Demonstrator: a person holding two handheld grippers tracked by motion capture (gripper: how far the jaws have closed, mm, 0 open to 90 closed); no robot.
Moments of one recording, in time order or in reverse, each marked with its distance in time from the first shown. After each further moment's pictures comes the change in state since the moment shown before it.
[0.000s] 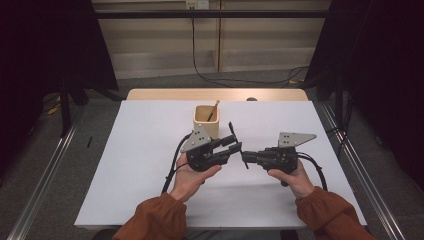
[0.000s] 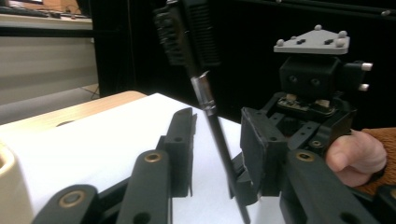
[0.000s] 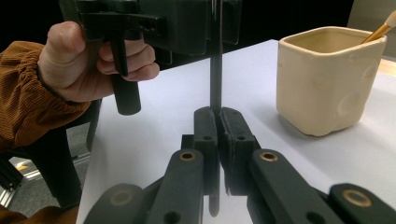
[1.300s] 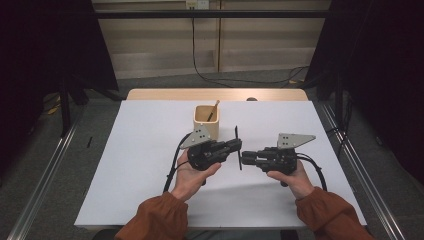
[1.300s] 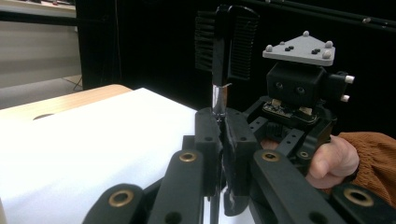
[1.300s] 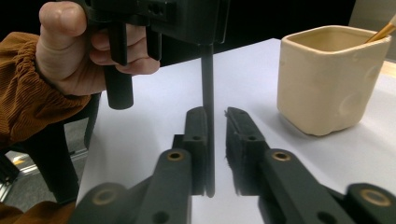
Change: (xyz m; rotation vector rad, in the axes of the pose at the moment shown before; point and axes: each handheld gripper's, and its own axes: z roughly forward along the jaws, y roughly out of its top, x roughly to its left) left arm 0.001 0.005 -0.001 0.016 -0.051 -0.056; right arm 0.002 -0.001 0.001 0.003 -0.002 -0.021
